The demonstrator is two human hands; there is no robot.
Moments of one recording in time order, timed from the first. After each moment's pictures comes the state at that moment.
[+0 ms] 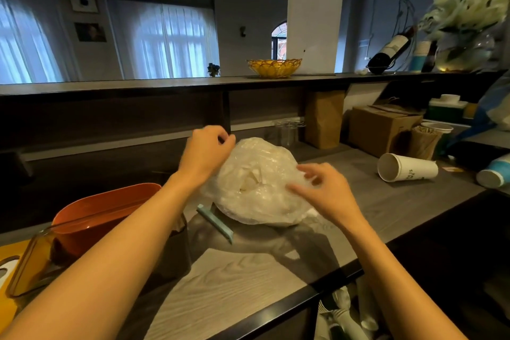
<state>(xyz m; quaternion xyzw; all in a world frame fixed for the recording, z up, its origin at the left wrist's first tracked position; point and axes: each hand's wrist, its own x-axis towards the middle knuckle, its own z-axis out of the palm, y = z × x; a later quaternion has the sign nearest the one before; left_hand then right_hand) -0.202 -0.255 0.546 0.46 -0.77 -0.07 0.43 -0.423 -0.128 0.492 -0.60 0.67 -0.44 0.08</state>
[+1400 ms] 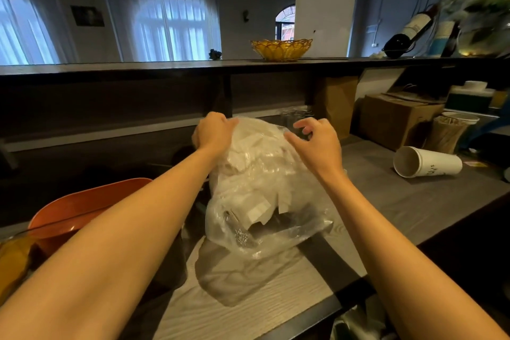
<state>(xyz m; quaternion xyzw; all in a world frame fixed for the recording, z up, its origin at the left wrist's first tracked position) -0.238 -0.343 0.531 0.58 -0.67 -0.16 0.44 -0.425 -0.238 0.510 -0.54 0.67 -0.51 -0.05</state>
